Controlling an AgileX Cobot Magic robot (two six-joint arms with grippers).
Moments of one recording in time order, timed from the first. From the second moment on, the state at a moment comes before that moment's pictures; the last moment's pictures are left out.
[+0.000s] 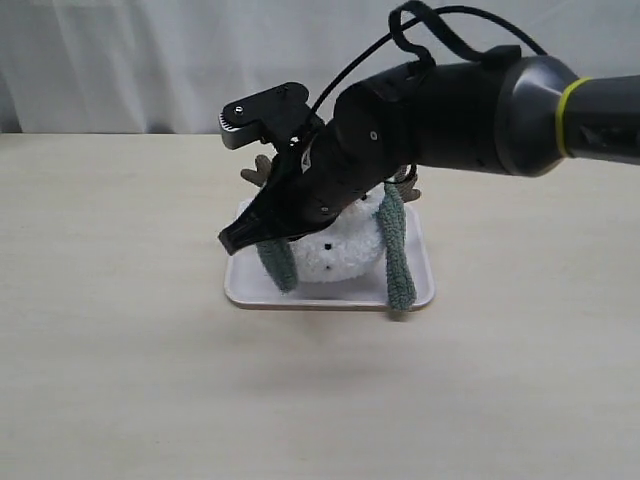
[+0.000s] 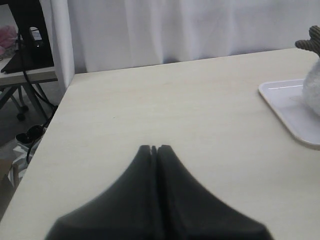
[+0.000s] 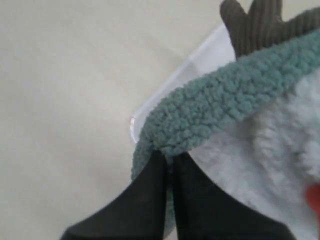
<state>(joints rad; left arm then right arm) -0.05 0.00 0.00 0.04 0.33 0.08 0.69 1.89 -1.41 -0.03 0.58 0.03</state>
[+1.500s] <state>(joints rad) -0.05 0.00 0.00 0.04 0.33 0.08 0.69 1.99 -1.79 -0.01 1.11 0.04</state>
